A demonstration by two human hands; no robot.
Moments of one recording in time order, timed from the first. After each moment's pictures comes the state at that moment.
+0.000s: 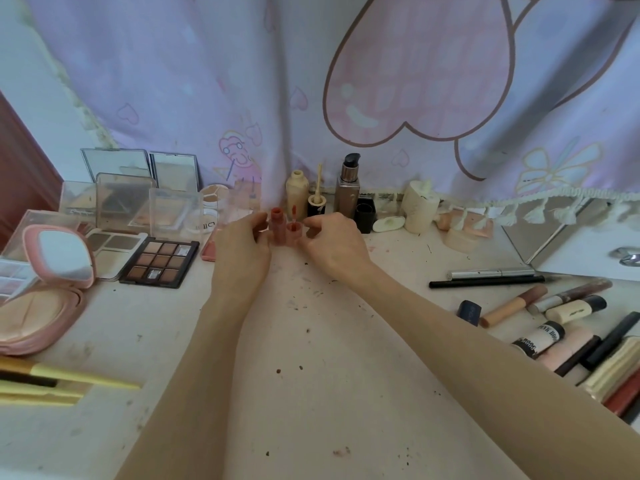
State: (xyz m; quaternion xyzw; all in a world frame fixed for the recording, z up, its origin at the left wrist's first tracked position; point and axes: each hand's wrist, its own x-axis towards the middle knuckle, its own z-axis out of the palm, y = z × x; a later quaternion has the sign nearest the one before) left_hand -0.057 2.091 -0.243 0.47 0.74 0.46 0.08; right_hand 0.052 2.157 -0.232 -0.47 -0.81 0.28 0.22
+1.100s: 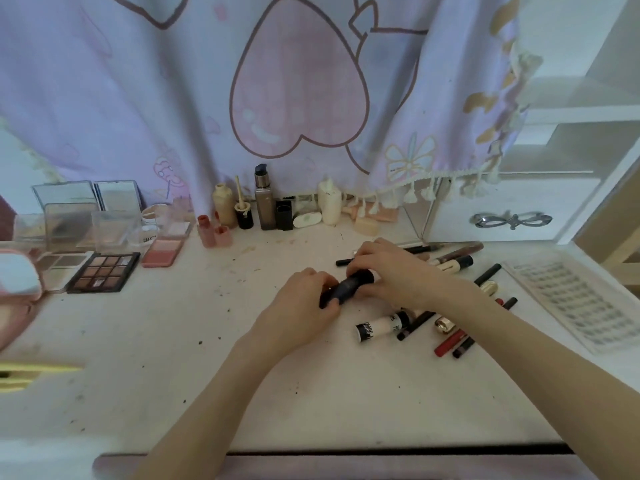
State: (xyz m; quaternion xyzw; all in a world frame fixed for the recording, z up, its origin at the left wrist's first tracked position) left_hand 0.110 2.057 -0.228 0.69 0.67 0.19 0.18; right_hand 0.261 2.131 -0.207 -0.36 -0.93 0.12 0.03
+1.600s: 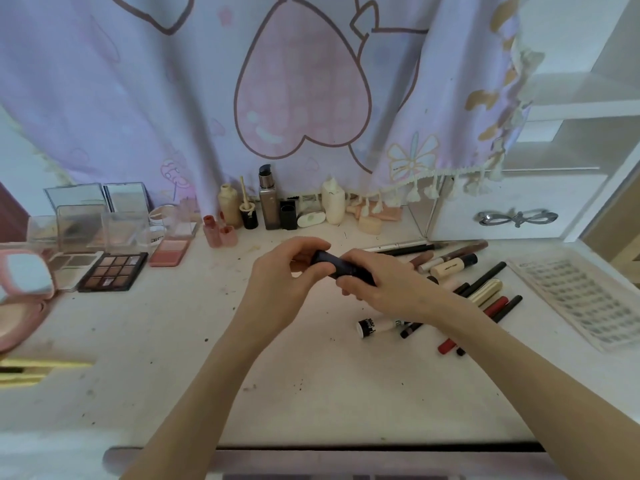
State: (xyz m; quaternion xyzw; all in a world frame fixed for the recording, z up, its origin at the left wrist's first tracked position) left_hand 0.099 2.039 -0.202 0.61 0.61 0.47 0.21; right_hand 0.253 2.102 -0.204 -0.35 -0.87 0.32 0.15
